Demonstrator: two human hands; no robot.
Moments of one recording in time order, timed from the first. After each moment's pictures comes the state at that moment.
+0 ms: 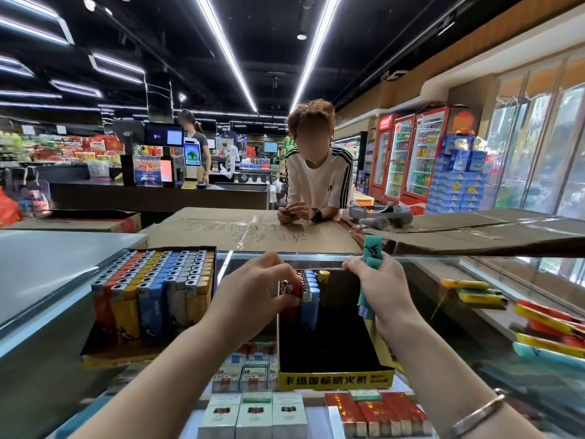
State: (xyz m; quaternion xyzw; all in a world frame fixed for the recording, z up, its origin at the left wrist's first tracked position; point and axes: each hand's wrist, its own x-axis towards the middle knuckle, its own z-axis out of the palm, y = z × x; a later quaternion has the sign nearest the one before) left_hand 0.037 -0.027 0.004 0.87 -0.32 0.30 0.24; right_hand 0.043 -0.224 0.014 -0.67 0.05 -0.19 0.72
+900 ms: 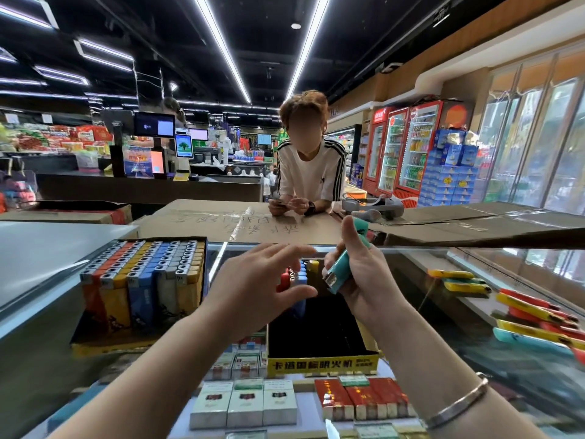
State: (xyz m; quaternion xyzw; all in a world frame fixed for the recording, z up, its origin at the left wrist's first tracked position) left_hand 0.015 -0.040 0.020 0.83 -0.37 0.37 0.18; right_hand 0.027 -0.213 0.024 -0.51 -0.06 -0.07 0.85
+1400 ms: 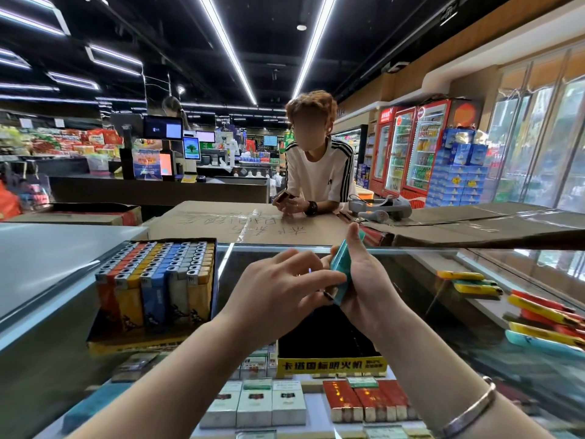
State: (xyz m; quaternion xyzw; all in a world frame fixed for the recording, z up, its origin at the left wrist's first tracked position) left_hand 0.014 -0.050 0.016 0.77 -0.45 0.45 0.10; right_hand 0.025 -0.199 0.022 -0.45 -0.03 0.02 0.89
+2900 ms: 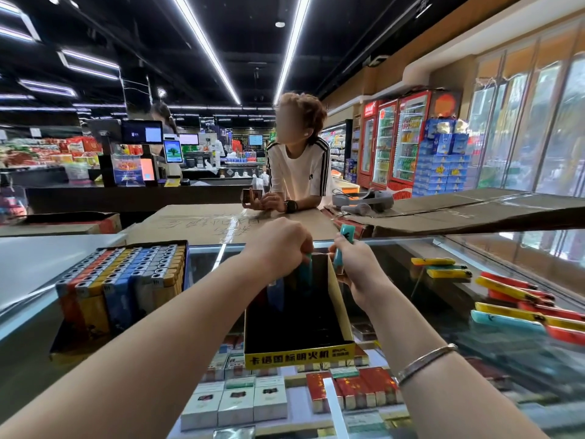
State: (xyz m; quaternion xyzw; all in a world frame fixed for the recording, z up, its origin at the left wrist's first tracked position) left_hand 0.065 -0.105 0.056 0.93 -0.30 0.19 0.11; right_hand 0.044 -0.245 0.025 -0.66 0.10 -0.09 0.74
